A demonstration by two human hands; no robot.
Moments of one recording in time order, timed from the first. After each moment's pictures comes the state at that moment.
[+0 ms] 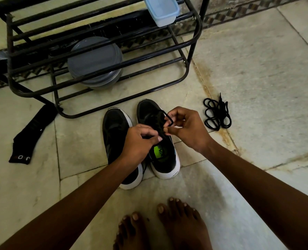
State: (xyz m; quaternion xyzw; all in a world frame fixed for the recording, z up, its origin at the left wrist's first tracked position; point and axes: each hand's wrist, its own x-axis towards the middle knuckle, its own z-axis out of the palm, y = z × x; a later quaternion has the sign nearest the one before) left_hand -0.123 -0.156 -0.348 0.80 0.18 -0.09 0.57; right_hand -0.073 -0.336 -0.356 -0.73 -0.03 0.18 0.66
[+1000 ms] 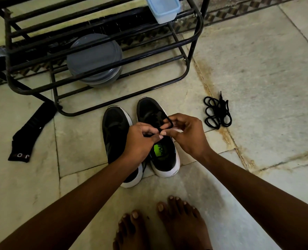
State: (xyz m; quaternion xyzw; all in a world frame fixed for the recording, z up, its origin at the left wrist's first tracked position) left_hand -0.123 -0.162 -0.350 0.81 0.18 -0.07 0.55; right_hand -0.095 -0.331 -0.365 -0.76 -0.04 0.11 0.64
